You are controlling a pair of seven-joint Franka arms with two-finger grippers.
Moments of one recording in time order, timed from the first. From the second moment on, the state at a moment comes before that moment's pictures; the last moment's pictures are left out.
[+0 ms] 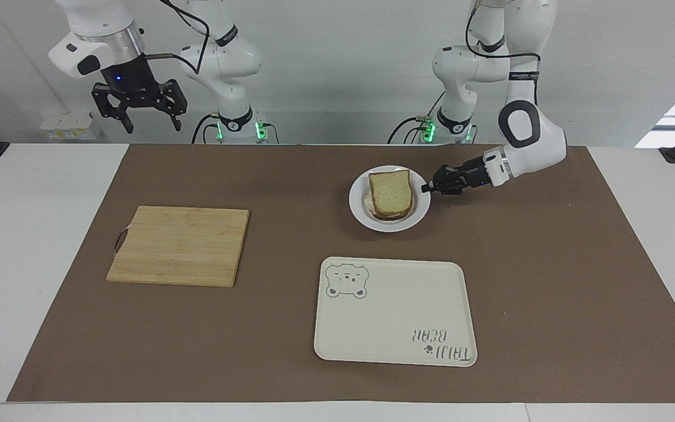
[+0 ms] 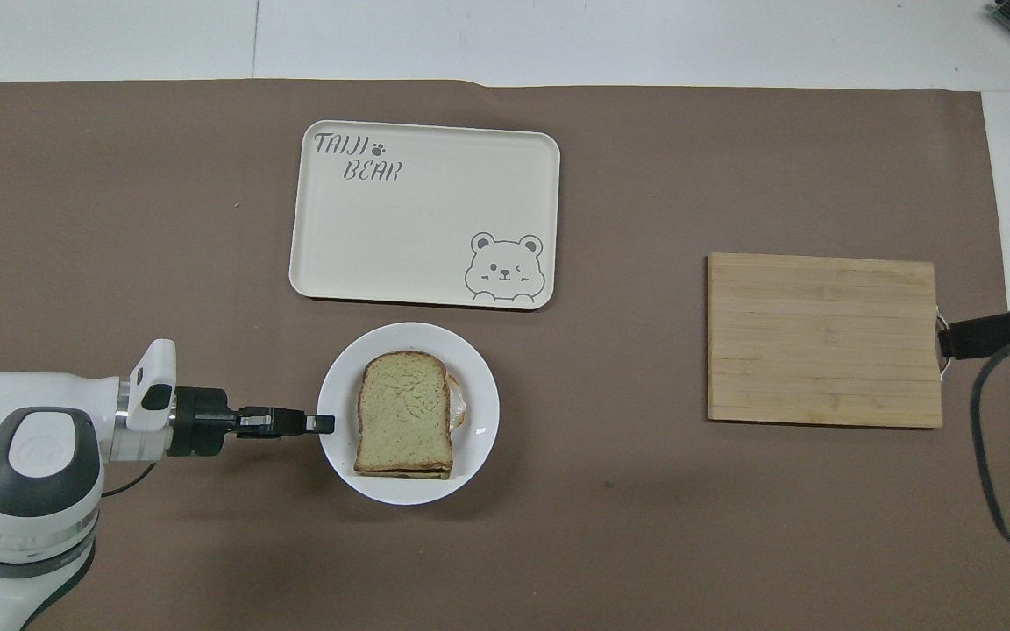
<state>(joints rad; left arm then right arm) -0.10 -0.08 0.04 -2.46 -1.13 1.95 0.67 0.12 -0.13 -0.11 -1.61 -0.04 1.49 -0.08</state>
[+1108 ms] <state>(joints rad) 0.04 0.31 0.02 -1.92 -1.16 1.78 0.57 0.12 -0.13 -0.11 -1.61 -0.04 1.49 -0.08</state>
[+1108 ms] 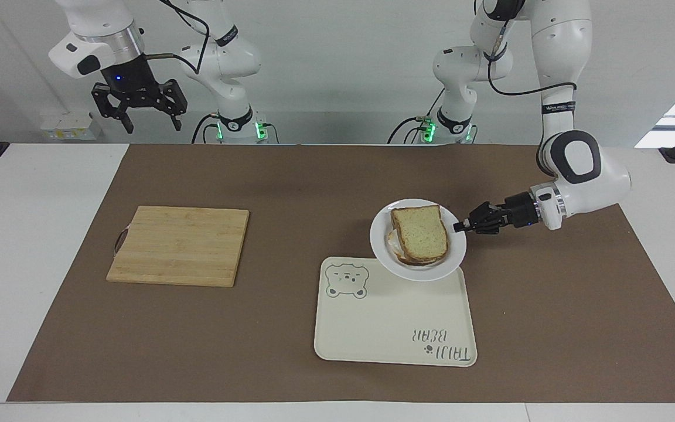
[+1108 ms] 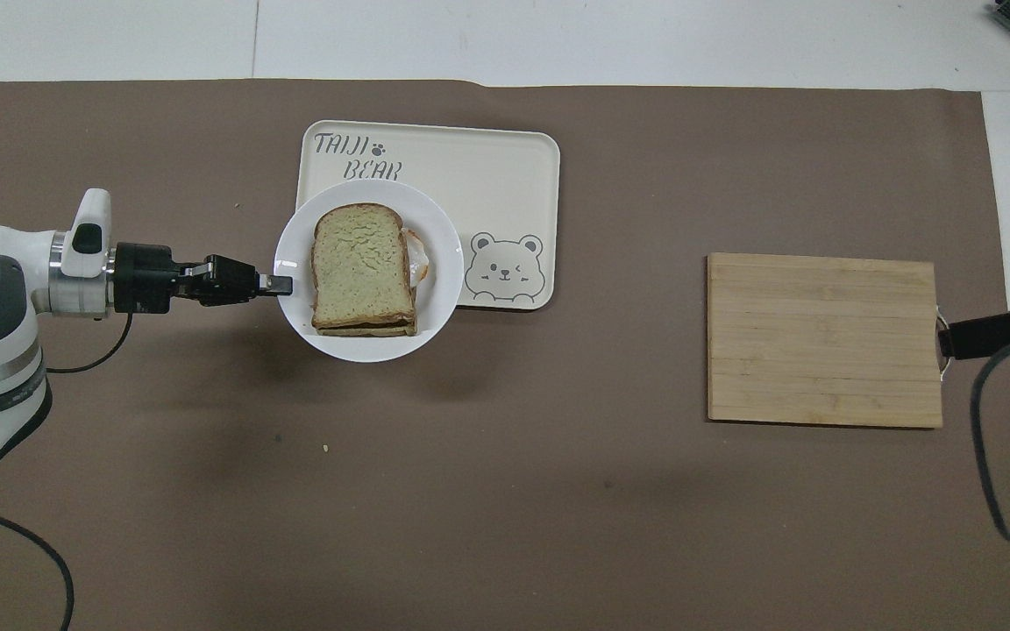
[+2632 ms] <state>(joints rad) 0.07 0.69 -0.13 -1.55 -1.24 1.88 0.57 0.12 -0.13 -0.11 -1.61 -0.04 1.49 -0.08</state>
